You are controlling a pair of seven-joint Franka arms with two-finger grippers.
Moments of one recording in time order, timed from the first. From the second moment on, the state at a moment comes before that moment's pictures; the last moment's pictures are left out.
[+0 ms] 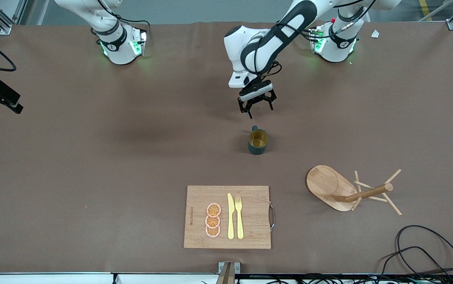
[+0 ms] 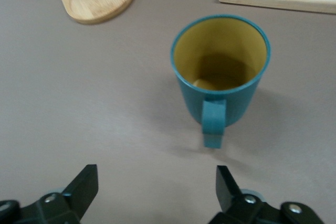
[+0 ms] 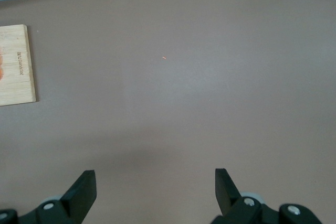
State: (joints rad) left arm -0.36 0.48 -0.70 -2.16 1.20 2.10 -2.19; right arm -0.01 -0.04 -0.01 -1.56 -0.04 1.64 0.10
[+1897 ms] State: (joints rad) left arm -0.29 0.61 -0.69 -2.14 1.67 2.13 -2.34; right arm -0.01 -0.04 -0.01 -1.56 -0.03 1.63 0.10
